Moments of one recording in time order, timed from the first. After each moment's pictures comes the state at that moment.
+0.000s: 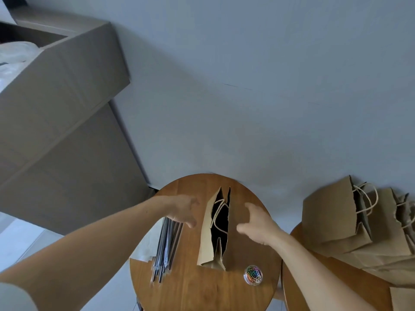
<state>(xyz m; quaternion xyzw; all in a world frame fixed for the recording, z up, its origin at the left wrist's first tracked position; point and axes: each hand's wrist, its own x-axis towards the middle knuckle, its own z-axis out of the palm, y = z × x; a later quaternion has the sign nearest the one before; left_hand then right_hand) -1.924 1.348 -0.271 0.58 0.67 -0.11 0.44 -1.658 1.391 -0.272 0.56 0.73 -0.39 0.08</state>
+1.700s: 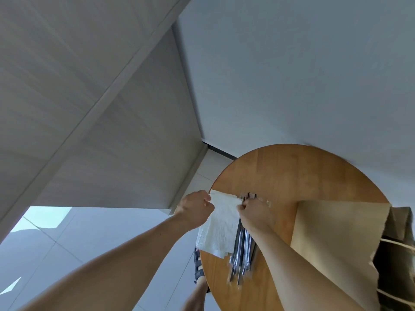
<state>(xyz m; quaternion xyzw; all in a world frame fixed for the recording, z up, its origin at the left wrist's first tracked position) -2.110 1.273 -0.438 0.30 0.83 0.11 0.46 -1.946 1.356 -0.492 0.56 0.76 -0.29 0.11</state>
